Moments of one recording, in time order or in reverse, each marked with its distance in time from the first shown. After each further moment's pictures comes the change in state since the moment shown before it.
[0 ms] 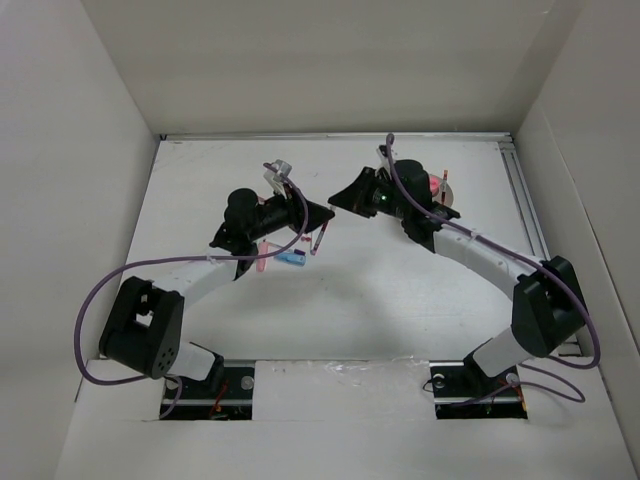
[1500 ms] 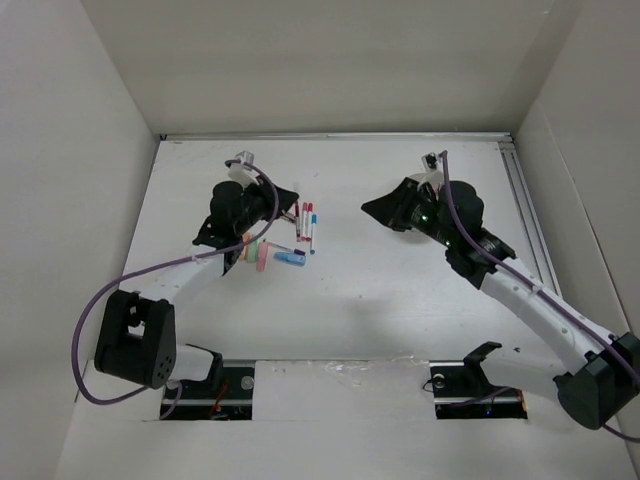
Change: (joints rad) left arm 0.136 -0.064 0.037 -0.280 -0.369 -0.118; right arm -0.015 -0.443 -0.196 -0.137 0.116 -0.060
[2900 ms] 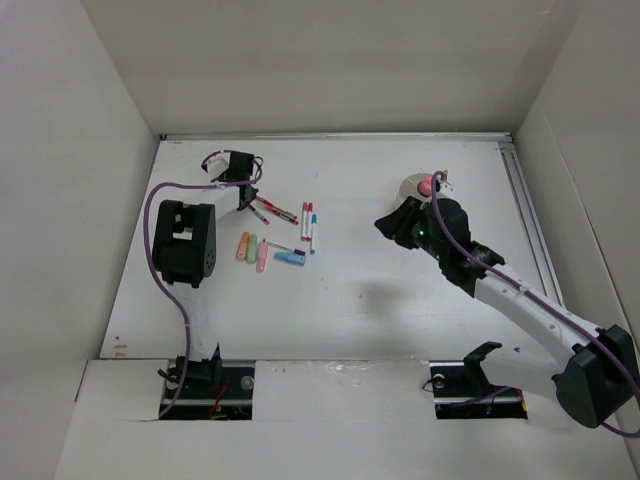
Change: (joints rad) left arm 0.134 0.726 0.632 -0.595 -0.657 -0.162; right arm -0.010 0.027 -0.138 -0.053 0.254 0.026
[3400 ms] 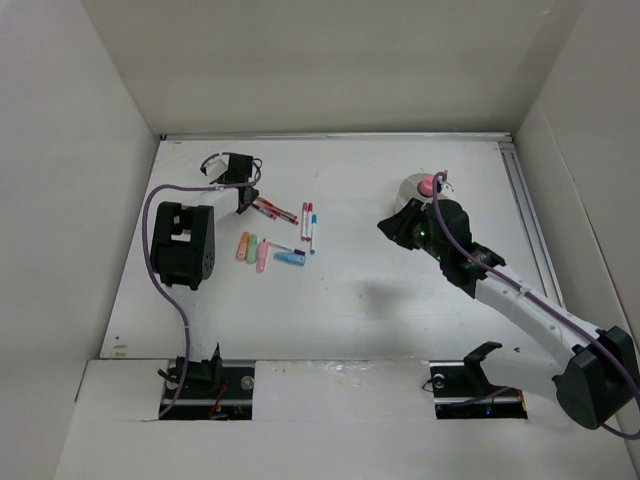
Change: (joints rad) left arm 0.000 -0.036 -0.040 0.020 0.028 -0.033; right arm -0.006 -0.007 -0.011 0.008 -0.004 0.002
